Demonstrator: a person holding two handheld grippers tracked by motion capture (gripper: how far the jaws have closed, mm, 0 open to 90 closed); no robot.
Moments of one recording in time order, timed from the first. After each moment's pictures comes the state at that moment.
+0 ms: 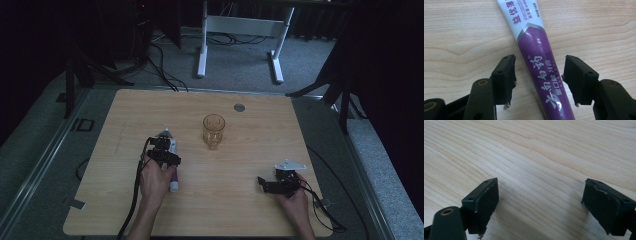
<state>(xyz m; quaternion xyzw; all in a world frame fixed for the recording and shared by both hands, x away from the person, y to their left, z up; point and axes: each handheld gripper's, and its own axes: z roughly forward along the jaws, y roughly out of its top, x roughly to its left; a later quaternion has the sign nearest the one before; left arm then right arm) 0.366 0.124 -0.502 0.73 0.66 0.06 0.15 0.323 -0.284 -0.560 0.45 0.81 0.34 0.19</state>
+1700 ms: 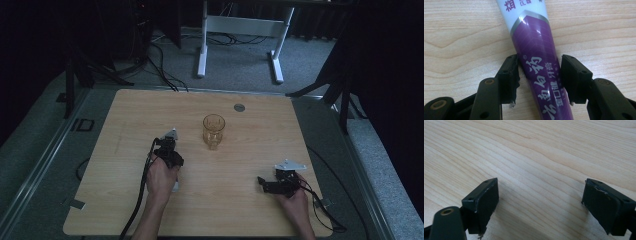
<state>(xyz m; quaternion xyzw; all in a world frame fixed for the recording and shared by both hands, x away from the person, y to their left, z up) 0.383 0.109 -0.520 0.73 0.68 0.03 0.08 0.323 -0.284 -0.560 0.45 0.81 0.34 0.19</state>
